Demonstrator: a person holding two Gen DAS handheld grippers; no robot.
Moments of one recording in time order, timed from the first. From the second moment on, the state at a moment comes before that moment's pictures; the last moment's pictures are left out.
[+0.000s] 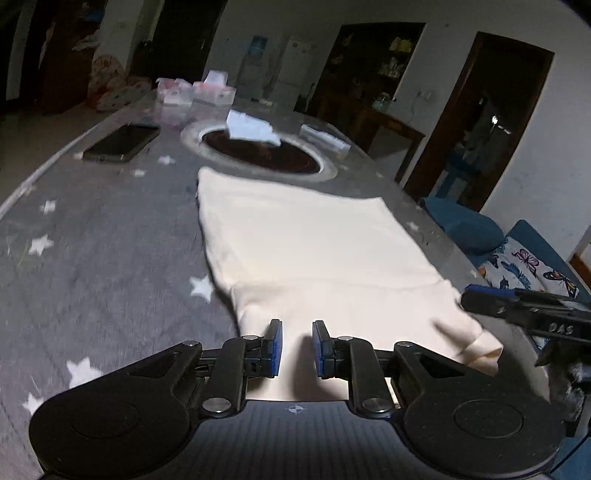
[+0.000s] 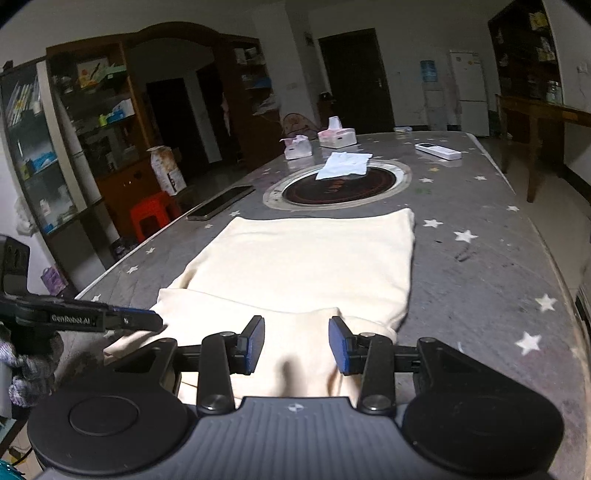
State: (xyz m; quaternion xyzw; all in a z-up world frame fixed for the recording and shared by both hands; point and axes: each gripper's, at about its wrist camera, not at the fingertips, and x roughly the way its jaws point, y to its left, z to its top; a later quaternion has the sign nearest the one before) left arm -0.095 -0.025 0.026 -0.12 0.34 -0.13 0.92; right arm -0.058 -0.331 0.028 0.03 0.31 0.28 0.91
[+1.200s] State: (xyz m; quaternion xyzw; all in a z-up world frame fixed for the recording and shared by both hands) left arm -0.132 -0.069 0.024 0.03 0.32 -0.19 0.93; right arm -0.097 -0.320 0.012 -0.10 0.30 0.29 0.91
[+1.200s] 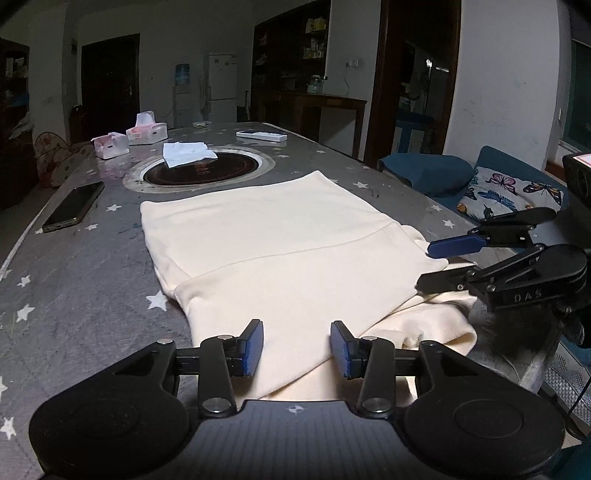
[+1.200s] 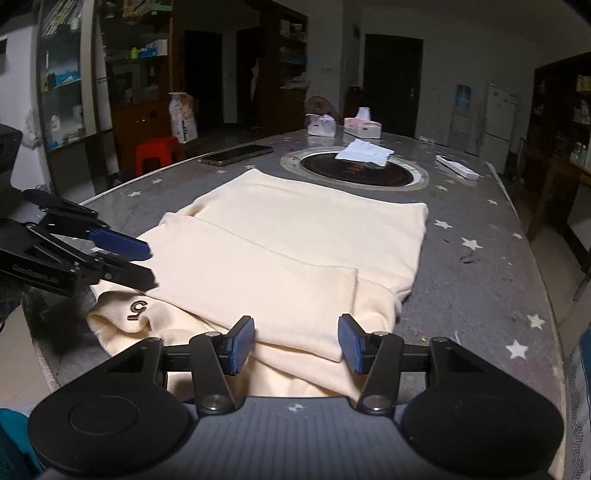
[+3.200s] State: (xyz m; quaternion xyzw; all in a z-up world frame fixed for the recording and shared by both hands) left arm -0.126 -0.078 0.044 0.12 0.26 -0.29 0.91; right arm -0.129 -0.292 0.005 -0.31 0.22 0.38 0.84
